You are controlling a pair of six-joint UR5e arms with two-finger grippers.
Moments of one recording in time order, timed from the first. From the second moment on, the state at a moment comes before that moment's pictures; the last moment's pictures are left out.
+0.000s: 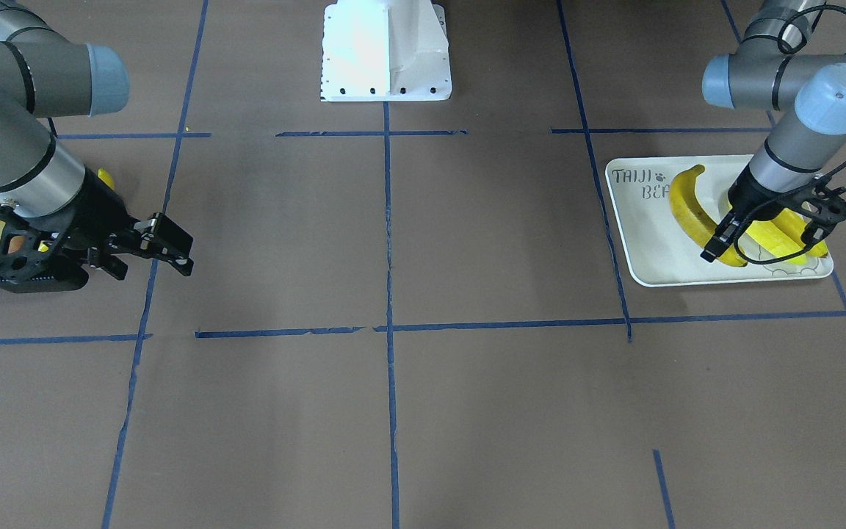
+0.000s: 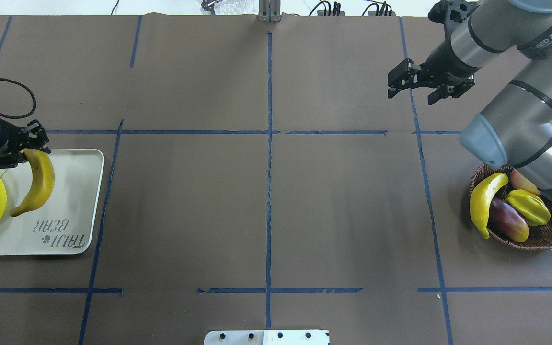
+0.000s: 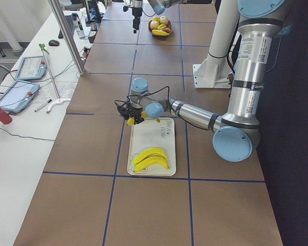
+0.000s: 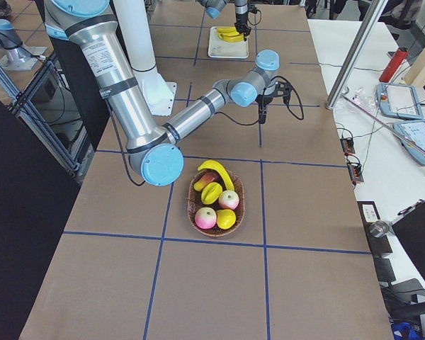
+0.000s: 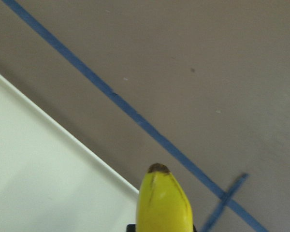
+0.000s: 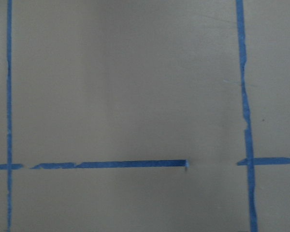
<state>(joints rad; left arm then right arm) -0.95 -1.59 -1.70 -2.06 -2.04 -1.59 1.00 -1.15 1.76 -1.46 2.24 0.91</state>
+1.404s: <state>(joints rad) -1.16 -1.58 -1.63 -2.06 -2.18 -1.15 1.02 -1.28 1.82 -1.48 2.22 0.81</state>
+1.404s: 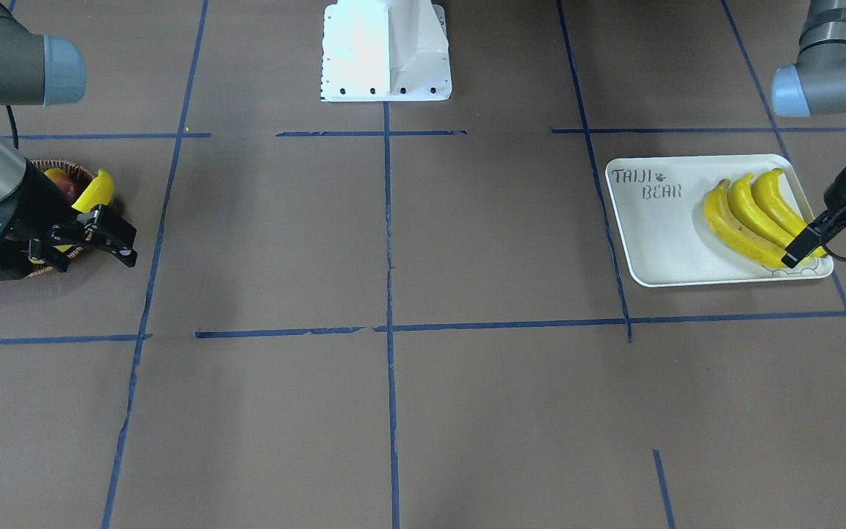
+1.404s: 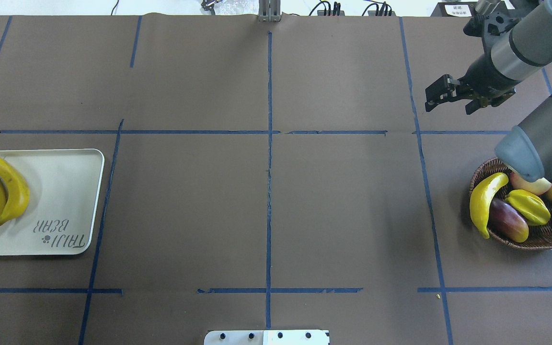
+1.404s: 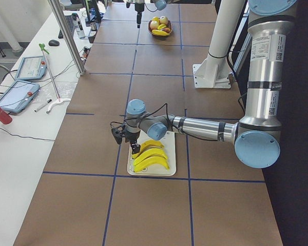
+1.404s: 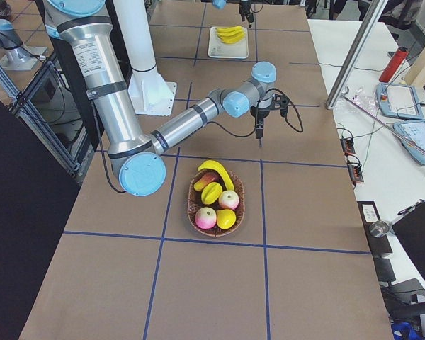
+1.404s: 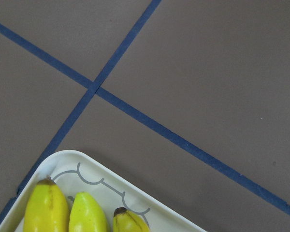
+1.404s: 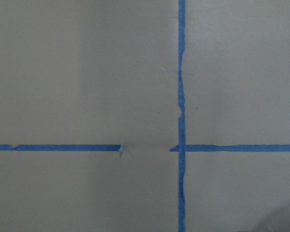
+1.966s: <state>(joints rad) -1.18 -1.62 -1.72 -2.06 -2.34 -1.14 0.95 -1.56 1.99 -1.50 2.06 0.79</state>
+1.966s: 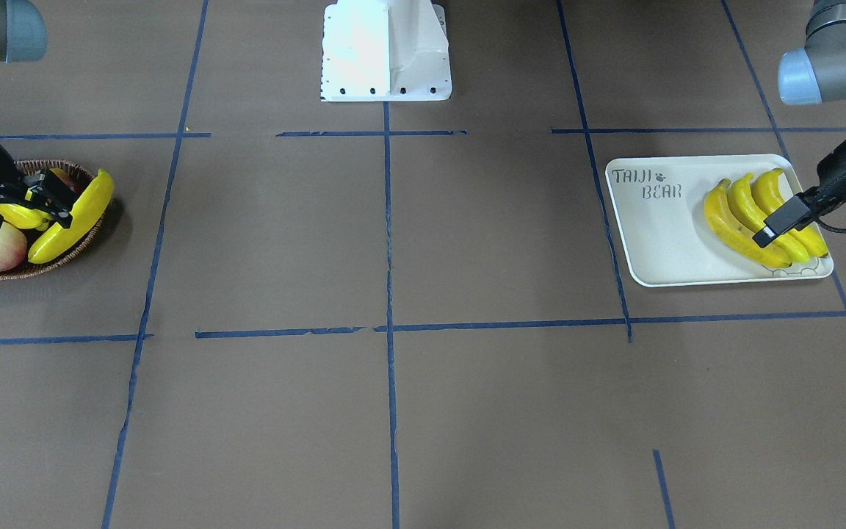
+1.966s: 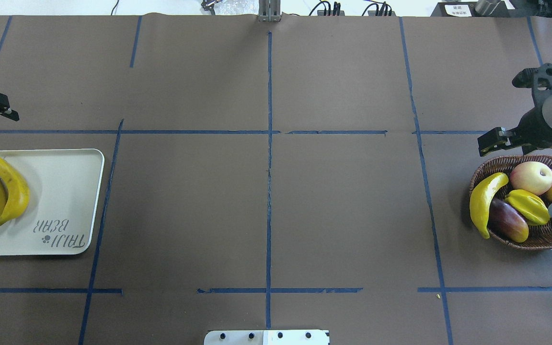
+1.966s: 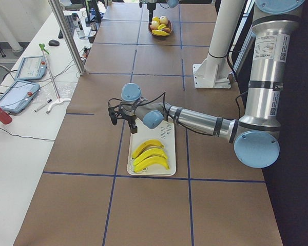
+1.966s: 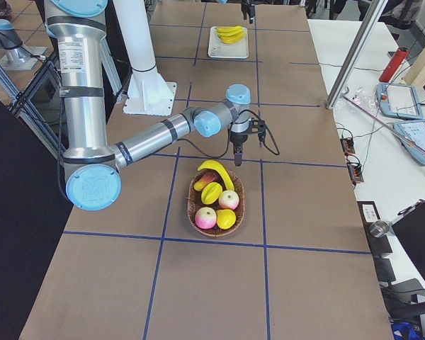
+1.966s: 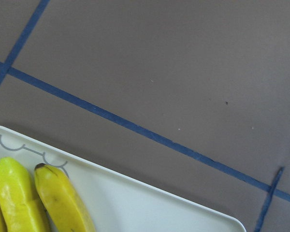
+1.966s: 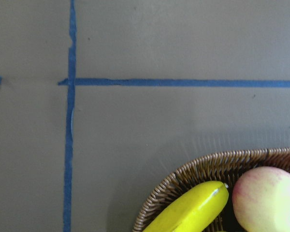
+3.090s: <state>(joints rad) -1.17 -1.65 -1.71 -2.06 -2.35 -1.14 0.59 -1.46 2.04 -1.93 1.72 0.96</state>
